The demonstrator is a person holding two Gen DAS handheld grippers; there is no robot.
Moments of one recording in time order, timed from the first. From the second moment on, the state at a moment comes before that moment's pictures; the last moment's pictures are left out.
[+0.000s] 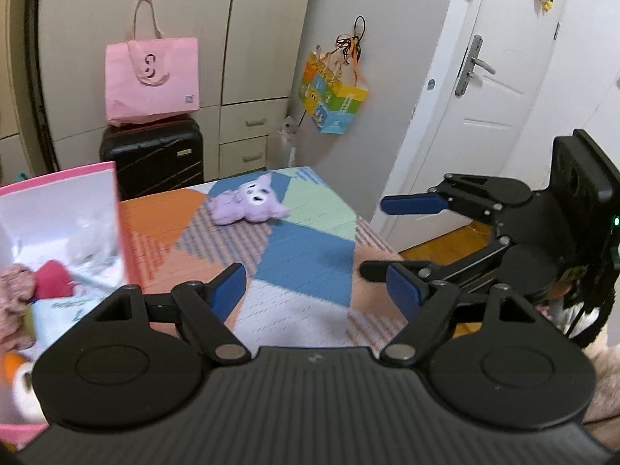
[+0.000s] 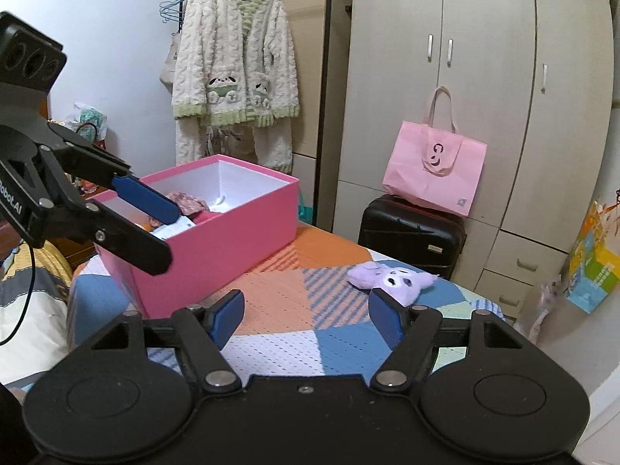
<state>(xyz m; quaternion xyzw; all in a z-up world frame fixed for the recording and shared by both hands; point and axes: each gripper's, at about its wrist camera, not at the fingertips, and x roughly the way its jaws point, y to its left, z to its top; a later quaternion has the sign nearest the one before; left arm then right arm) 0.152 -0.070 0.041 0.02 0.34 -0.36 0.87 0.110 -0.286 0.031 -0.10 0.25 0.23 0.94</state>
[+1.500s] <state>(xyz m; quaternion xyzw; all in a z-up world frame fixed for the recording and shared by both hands) 0.338 -0.157 -0.110 -0.15 0.36 -0.18 0.90 0.330 -0.320 -0.098 -0.06 0.33 0.25 0.91</state>
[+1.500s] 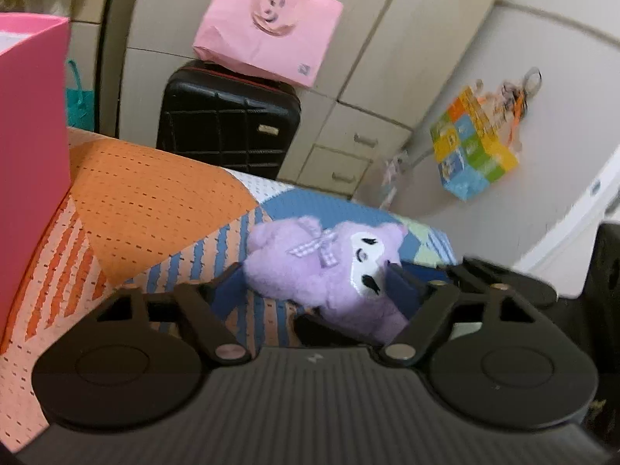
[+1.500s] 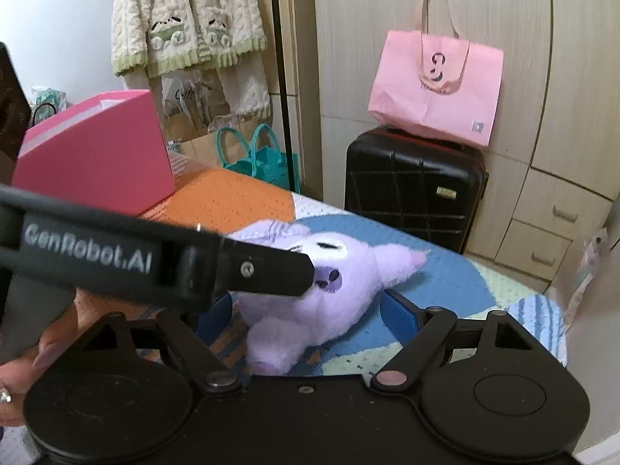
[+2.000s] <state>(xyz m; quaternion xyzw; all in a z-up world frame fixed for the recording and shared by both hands) 0.297 -0.166 -0.087 -0.07 0.34 -0.22 0.91 0.290 -0.316 -0.088 -0.05 0.31 0.20 0.93</state>
